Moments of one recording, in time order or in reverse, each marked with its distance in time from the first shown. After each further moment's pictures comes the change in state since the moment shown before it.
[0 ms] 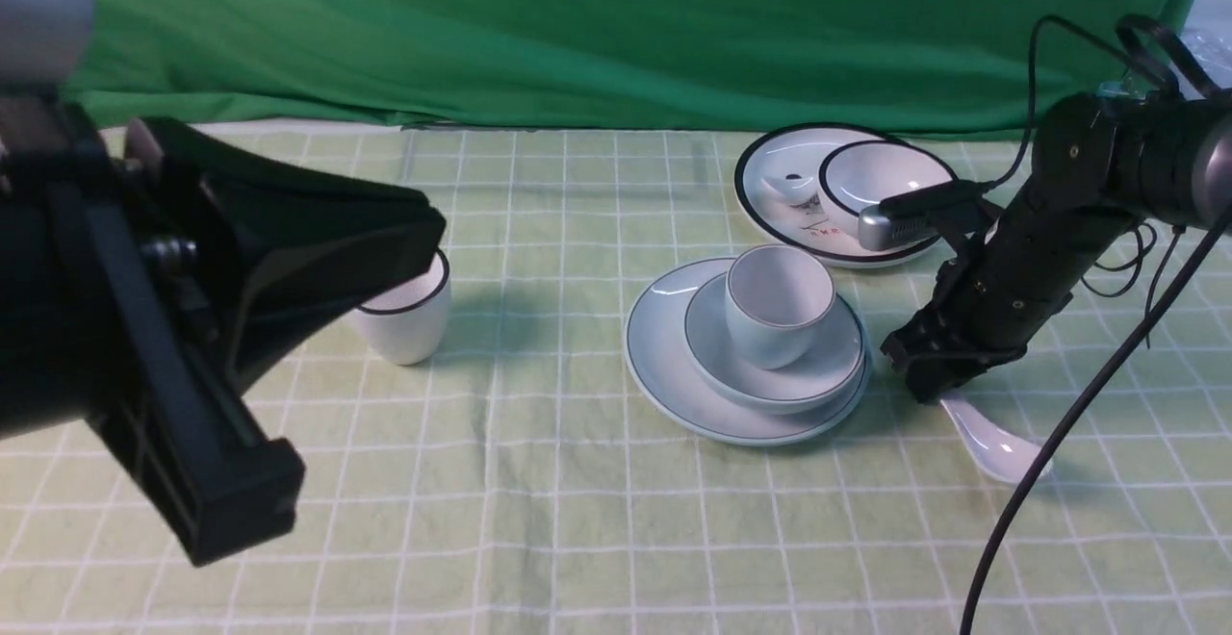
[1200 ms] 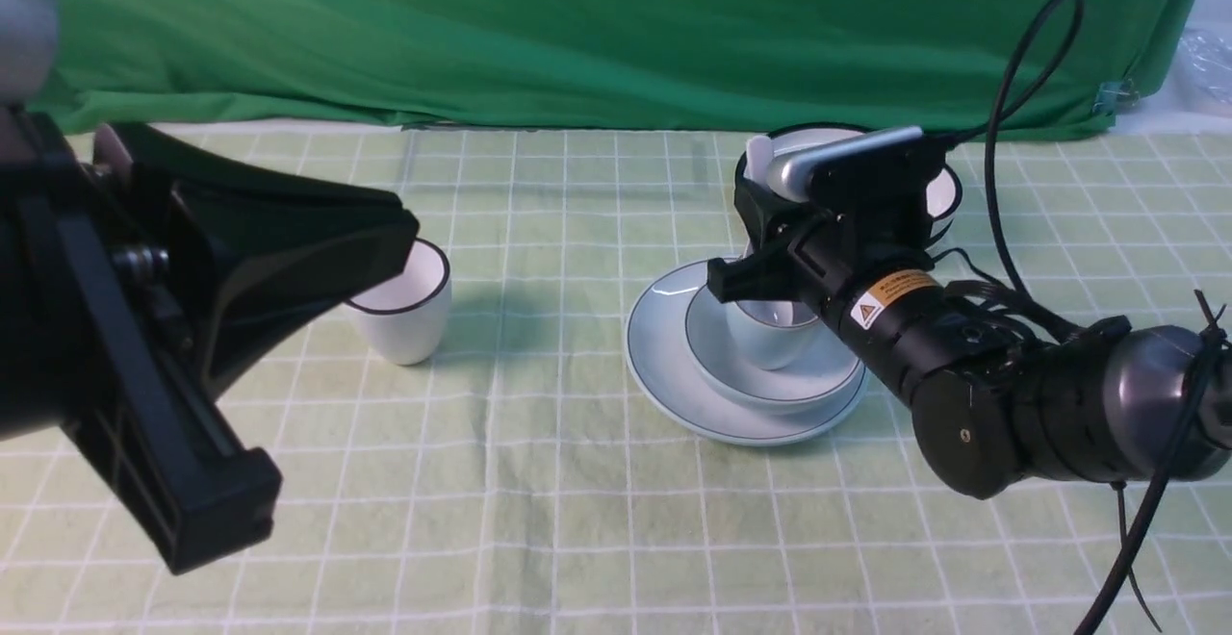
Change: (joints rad) right arm 0.342 -0.113 0.532 -0.014 -1.700 0.303; left arm 0.000 -0.012 0.010 0.046 0.011 -0.022
